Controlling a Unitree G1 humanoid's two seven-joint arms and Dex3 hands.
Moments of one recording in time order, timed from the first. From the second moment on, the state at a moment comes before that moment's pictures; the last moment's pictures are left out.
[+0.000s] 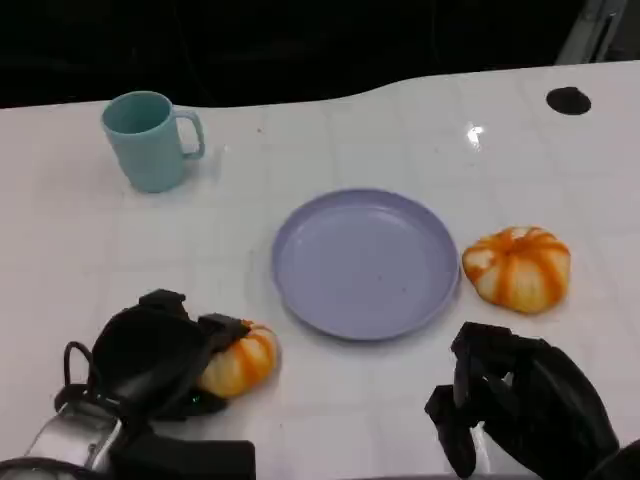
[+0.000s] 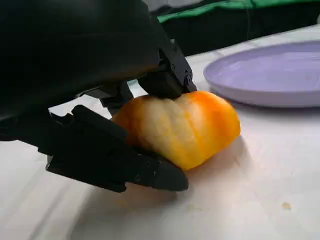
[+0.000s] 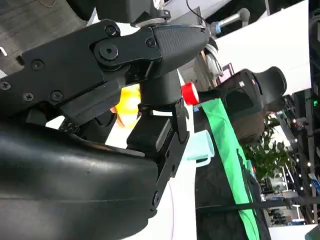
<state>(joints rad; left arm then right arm) -0.23 0.39 -0.41 0.42 0.96 -0.20 0.31 0.13 0.00 0.05 -0.06 0.42 0.05 0.53</state>
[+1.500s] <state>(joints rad) -0.29 0.36 -0.34 0.23 0.85 -0.19 0.46 0.12 -0.01 0.05 -0.03 0.42 0.05 0.55</state>
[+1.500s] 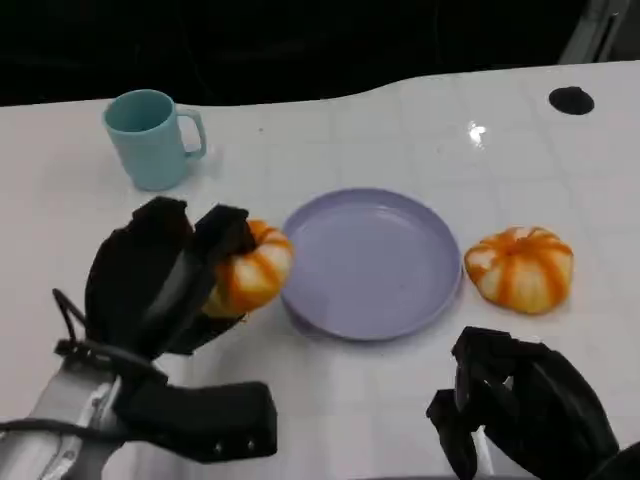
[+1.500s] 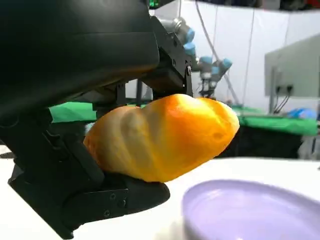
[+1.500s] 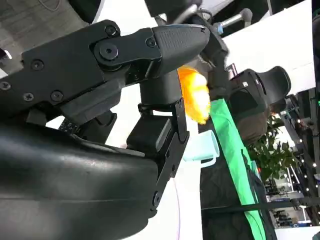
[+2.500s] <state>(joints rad) -0.72 0.16 -0.52 0.88 0.84 -0.42 0.54 0.14 -0.02 0.05 -0.04 0.42 0.07 0.56</state>
